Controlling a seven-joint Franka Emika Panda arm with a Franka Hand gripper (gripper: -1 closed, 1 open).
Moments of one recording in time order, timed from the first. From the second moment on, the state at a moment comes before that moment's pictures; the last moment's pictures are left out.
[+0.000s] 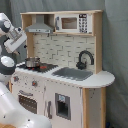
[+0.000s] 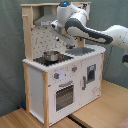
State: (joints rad) arm -1.58 -0.89 1.62 -0.85 0.47 1.33 -0.40
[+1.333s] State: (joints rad) arm -1.44 -0.89 1.50 -0.86 0.12 1.31 -0.61
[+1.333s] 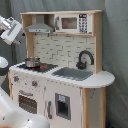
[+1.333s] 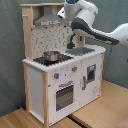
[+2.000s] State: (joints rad) arm -1.41 -0.90 1.49 -0.86 -0.06 1.35 -0.73
